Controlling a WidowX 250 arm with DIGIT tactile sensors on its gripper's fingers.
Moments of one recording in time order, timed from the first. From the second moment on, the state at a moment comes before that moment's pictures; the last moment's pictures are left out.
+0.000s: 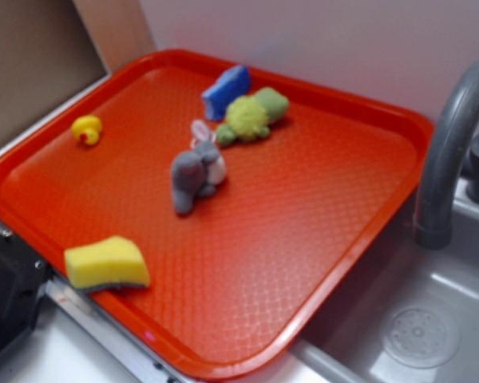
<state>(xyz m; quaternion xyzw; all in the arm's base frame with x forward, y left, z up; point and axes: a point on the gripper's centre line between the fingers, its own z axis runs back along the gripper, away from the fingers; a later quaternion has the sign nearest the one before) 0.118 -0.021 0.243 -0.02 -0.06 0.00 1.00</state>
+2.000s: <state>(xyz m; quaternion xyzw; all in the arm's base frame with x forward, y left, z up) 0.111 -0.100 0.063 -0.02 0.15 -0.11 0.98</state>
